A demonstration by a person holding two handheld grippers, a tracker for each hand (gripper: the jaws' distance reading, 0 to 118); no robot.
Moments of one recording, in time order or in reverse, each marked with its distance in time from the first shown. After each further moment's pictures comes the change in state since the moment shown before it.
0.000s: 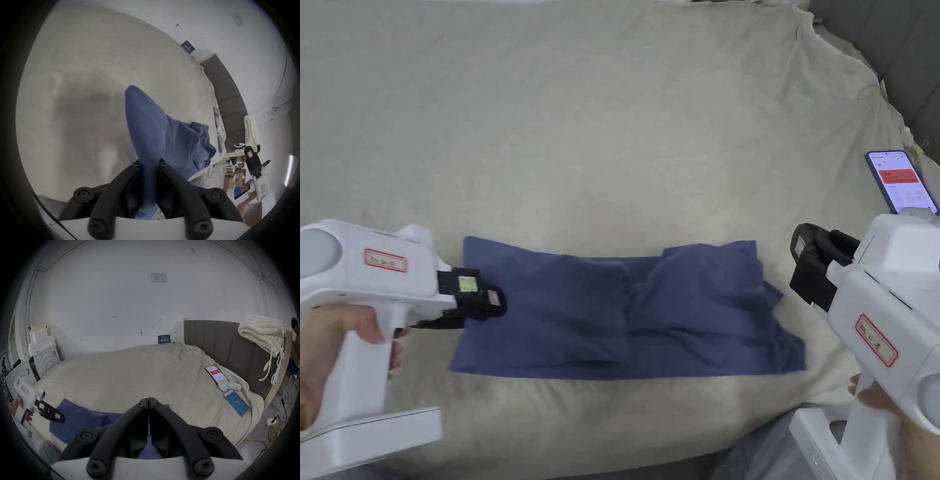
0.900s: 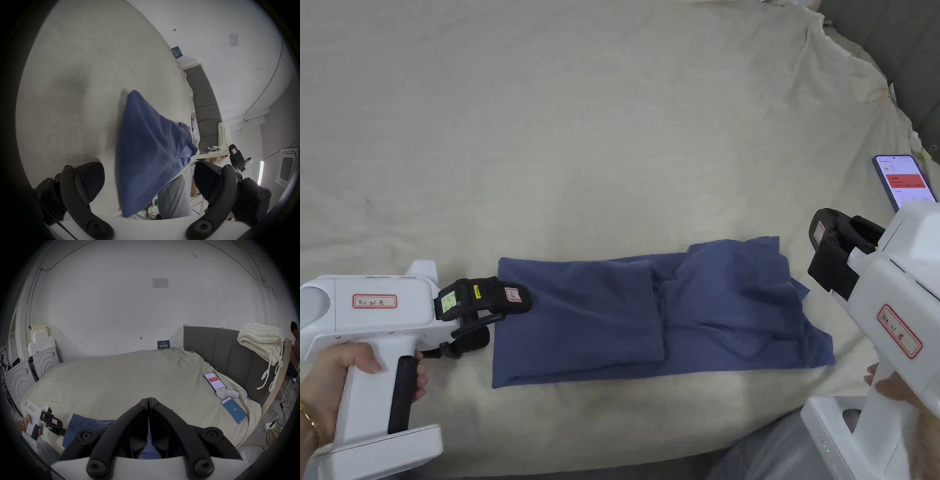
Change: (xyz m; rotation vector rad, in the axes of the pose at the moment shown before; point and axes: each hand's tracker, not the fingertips) left arm -0.077 -0.019 -0.076 -0.028 -0.436 0.119; right arm -0.002 0.012 0.000 0.038 -0.016 0.022
